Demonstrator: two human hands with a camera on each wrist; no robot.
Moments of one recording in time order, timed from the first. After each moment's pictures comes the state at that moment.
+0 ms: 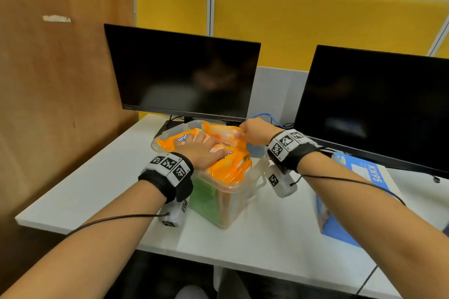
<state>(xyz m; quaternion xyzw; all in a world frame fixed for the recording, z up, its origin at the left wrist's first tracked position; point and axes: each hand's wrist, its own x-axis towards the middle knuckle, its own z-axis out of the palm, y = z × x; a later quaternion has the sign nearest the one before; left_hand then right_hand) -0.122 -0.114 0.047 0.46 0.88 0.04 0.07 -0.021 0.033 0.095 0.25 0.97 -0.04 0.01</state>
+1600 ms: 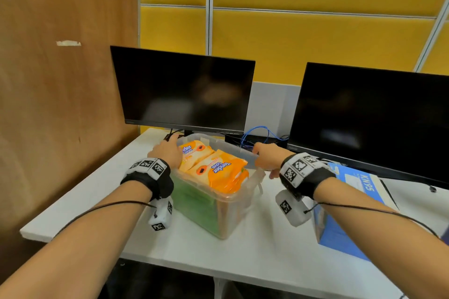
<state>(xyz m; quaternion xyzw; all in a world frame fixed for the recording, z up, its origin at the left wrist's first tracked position) -0.182 -0.137 0.045 0.29 0.94 0.19 0.02 0.031 0.027 0.087 0.36 0.92 -0.12 0.04</state>
